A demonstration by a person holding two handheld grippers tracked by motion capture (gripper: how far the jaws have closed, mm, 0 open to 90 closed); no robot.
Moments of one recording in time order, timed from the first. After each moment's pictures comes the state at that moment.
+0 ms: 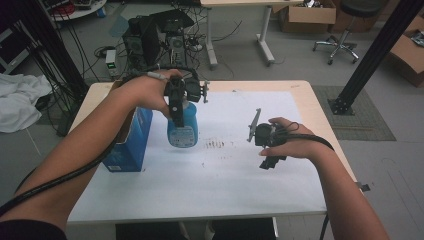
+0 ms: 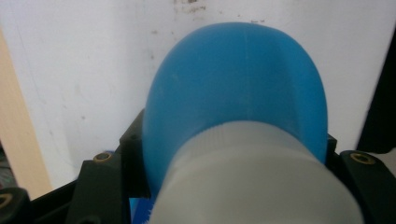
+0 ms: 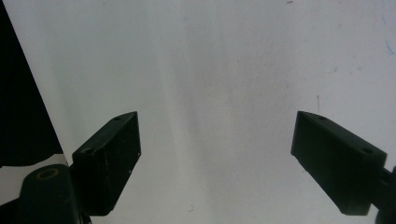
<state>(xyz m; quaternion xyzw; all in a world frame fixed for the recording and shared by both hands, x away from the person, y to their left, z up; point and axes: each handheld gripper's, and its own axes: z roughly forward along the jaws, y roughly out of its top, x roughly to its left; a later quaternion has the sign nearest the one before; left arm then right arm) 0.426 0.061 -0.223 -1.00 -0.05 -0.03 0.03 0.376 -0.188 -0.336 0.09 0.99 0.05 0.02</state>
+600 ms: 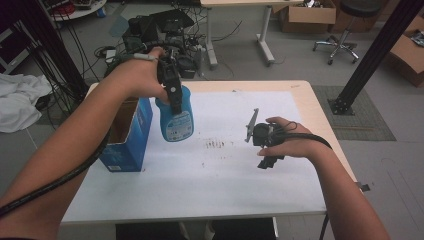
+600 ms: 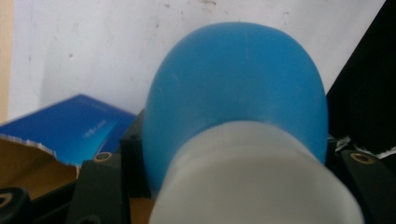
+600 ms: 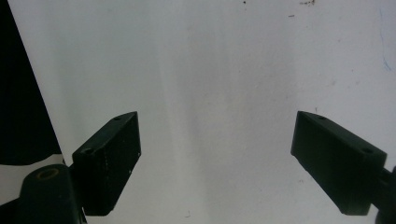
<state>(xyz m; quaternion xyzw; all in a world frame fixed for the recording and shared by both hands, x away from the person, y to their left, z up) 0.425 0.074 -0.167 -0.98 -0.22 -0.01 0.02 0.376 -0.183 -0.335 0.08 1.00 0.06 0.02</state>
